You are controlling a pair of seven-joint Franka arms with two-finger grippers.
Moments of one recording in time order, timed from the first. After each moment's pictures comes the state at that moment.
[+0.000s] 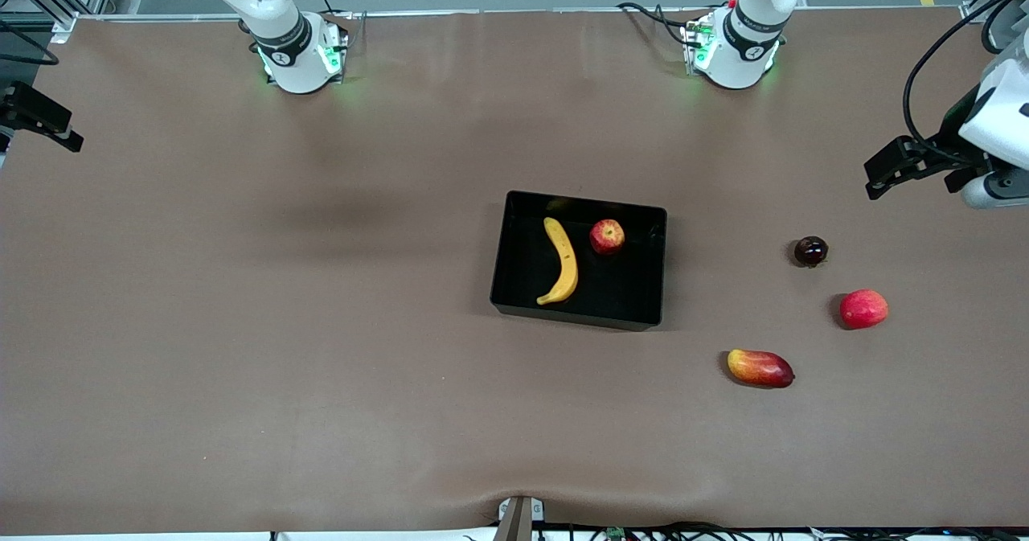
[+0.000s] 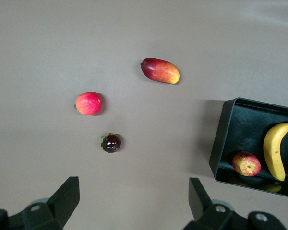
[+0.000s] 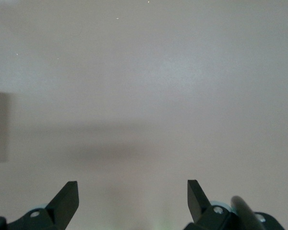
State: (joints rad) left arm -0.01 0.06 -0.12 -1.46 0.07 1.57 -0.18; right arm -0.05 -0.09 -0.06 -1.57 0.02 1.49 -0.08
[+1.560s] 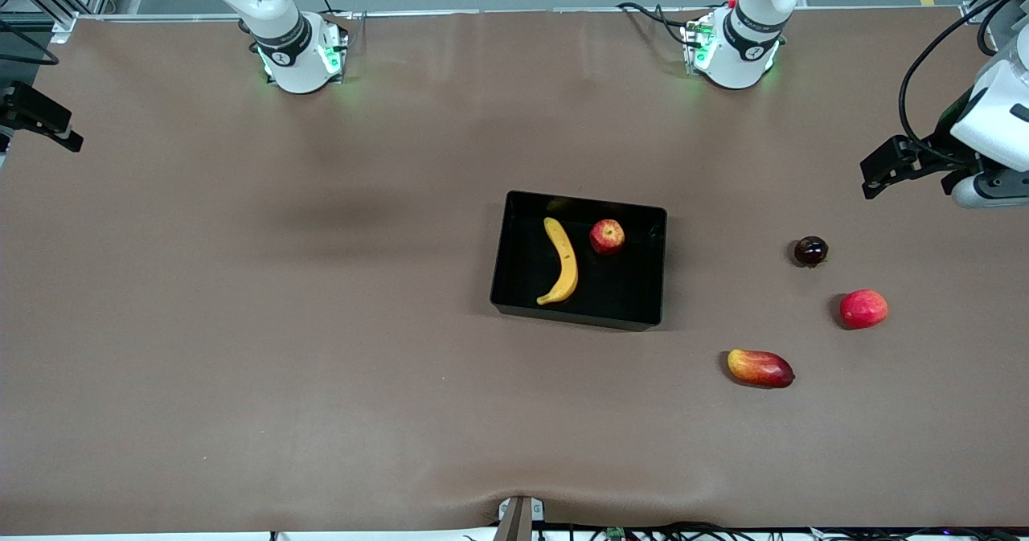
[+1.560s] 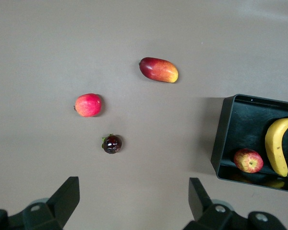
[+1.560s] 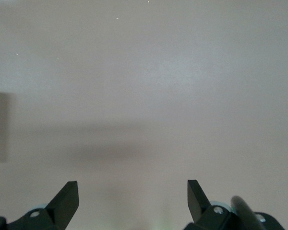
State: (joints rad) left arm -0.01 0.05 -0.12 -1.47 0.07 1.57 -0.15; right arm -0.05 -0.09 -0.06 -1.57 0.02 1.49 -0.08
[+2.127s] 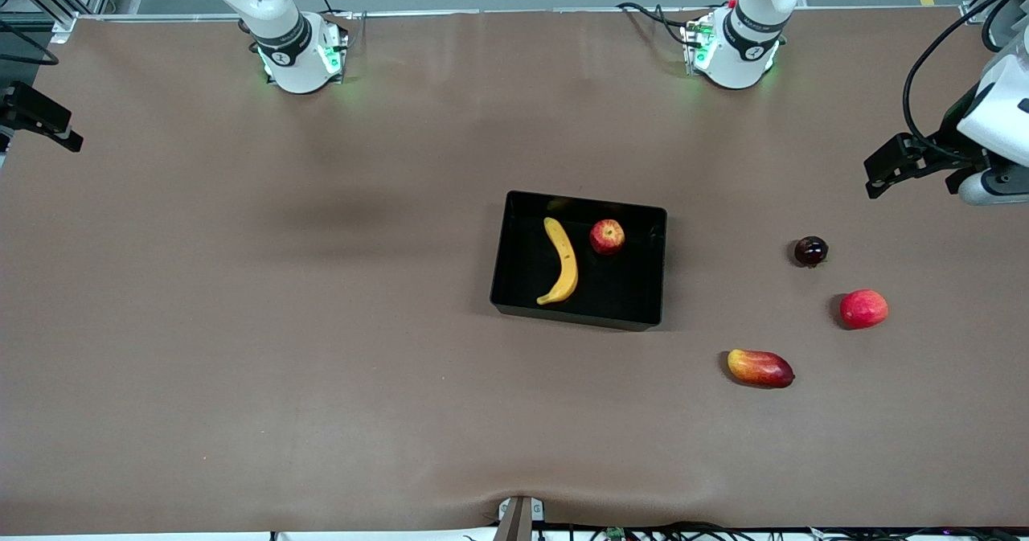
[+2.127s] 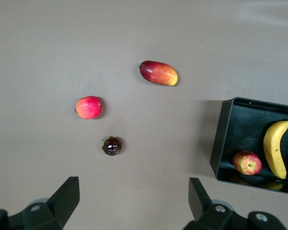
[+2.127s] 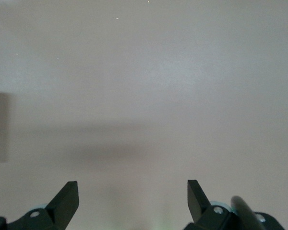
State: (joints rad) left arm -0.01 0.05 -0.11 -1.46 0.07 1.57 -0.15; right arm -0.05 -0.09 -0.06 -1.57 0.02 1.49 -0.08
